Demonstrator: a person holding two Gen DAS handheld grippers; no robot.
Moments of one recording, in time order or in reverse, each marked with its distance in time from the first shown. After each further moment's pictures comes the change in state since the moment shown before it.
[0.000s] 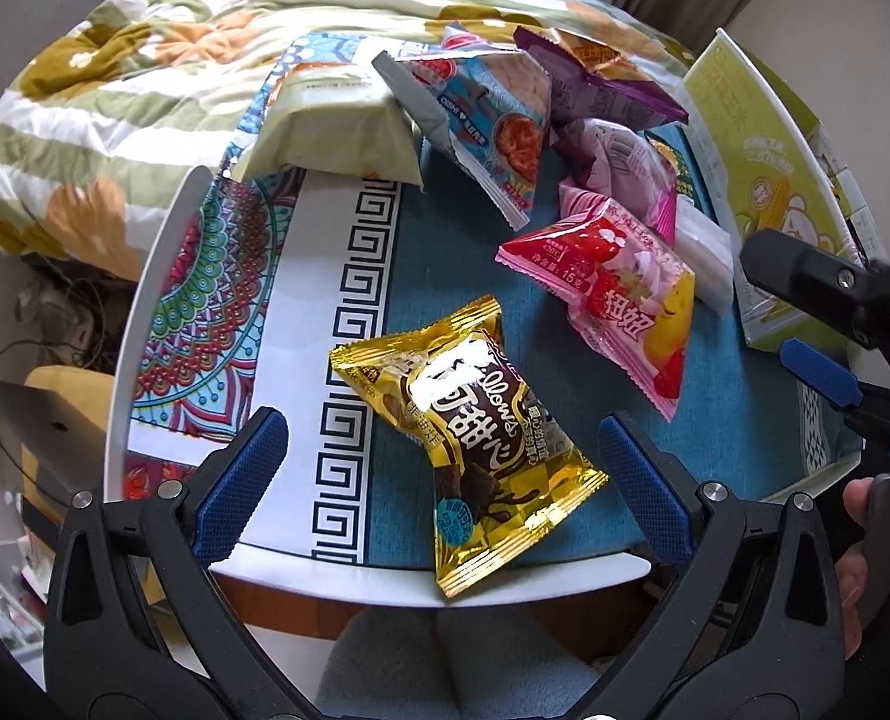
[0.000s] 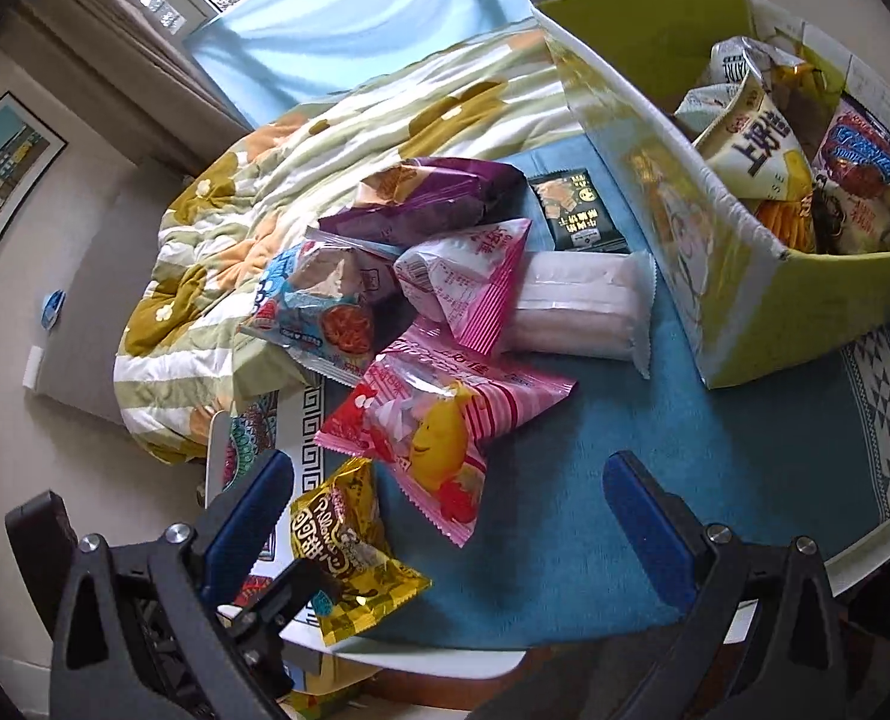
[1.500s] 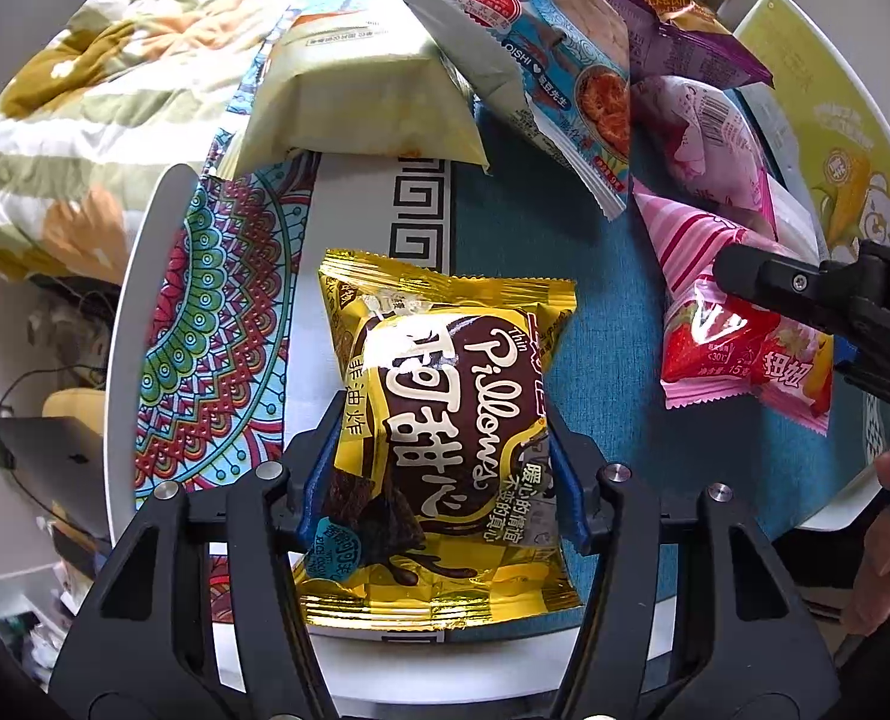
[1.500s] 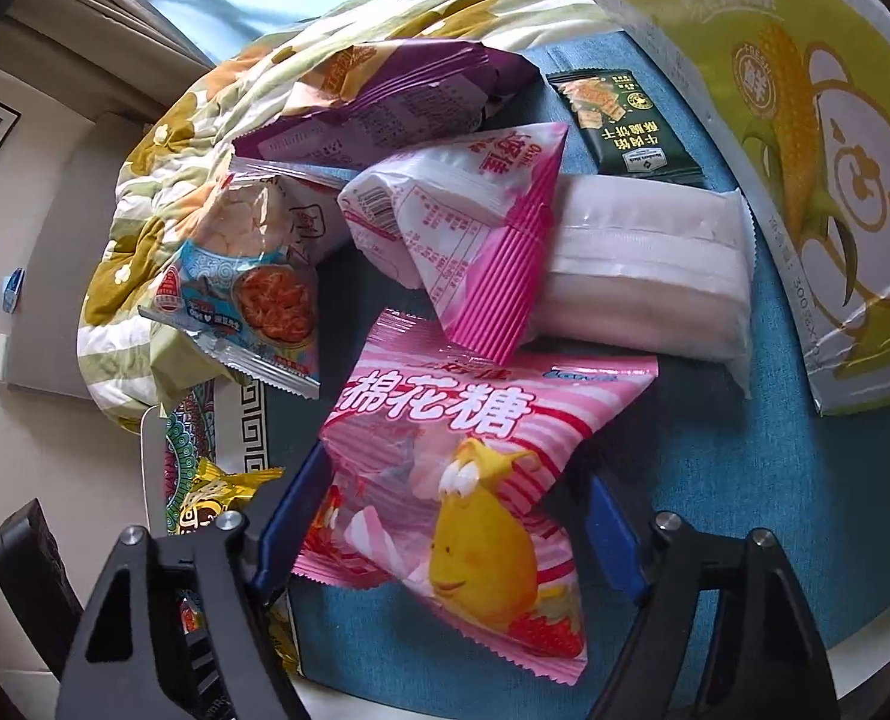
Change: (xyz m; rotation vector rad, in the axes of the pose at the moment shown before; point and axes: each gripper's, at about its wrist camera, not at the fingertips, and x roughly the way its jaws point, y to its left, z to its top) left arm 0.042 0.016 0.025 0.069 0.073 0.058; right arm 0.081 -0.004 0.020 0.006 0.172 -0.025
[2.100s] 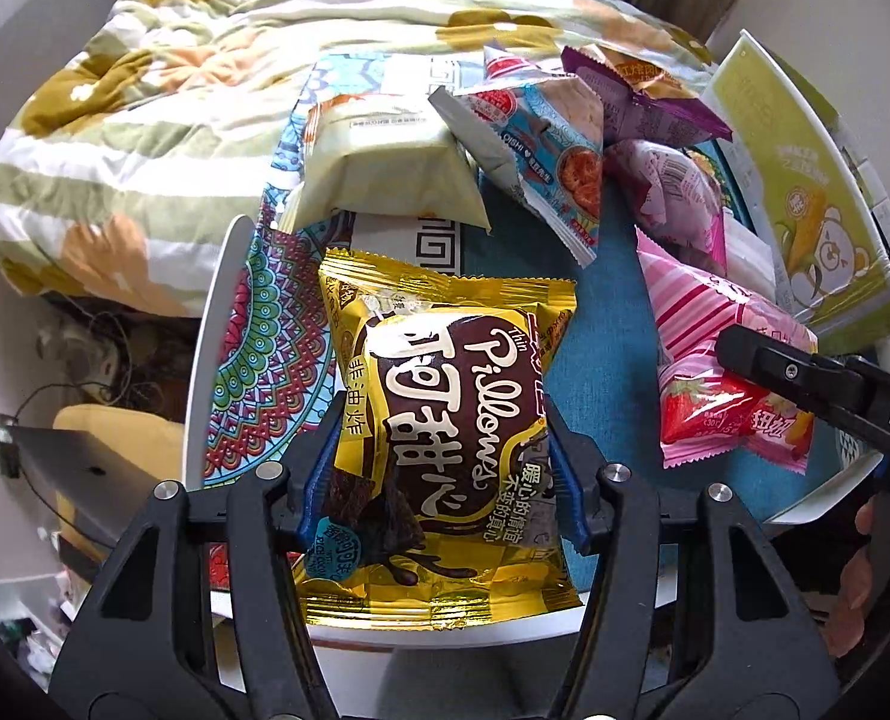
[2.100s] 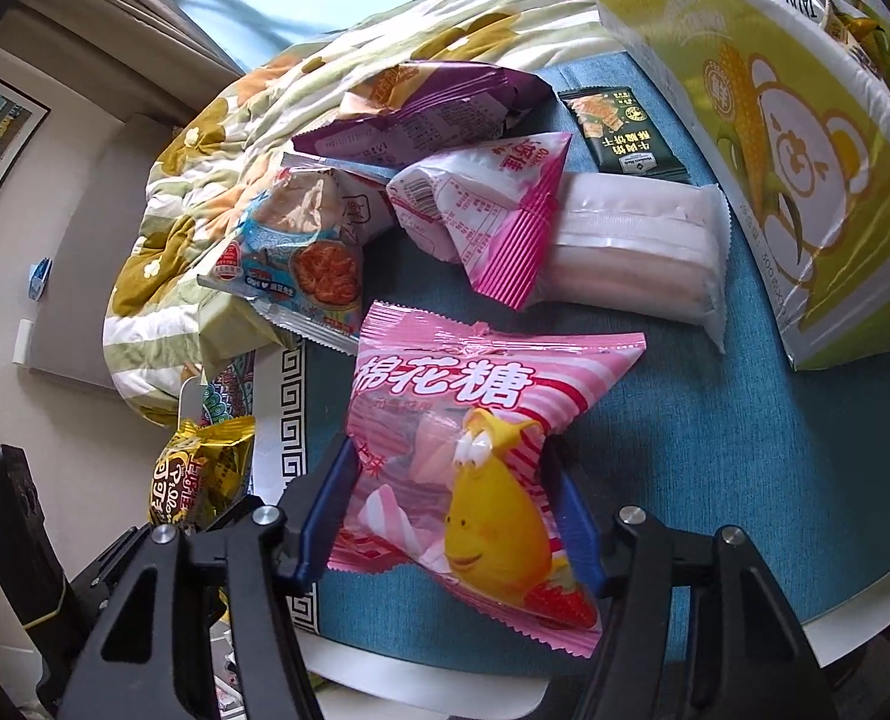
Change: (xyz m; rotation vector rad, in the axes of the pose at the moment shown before) left arm -0.052 0.014 -0.002 0.006 -0.092 -0.012; right arm -0.034 0.004 -0.026 -0.029 -0.041 0.044
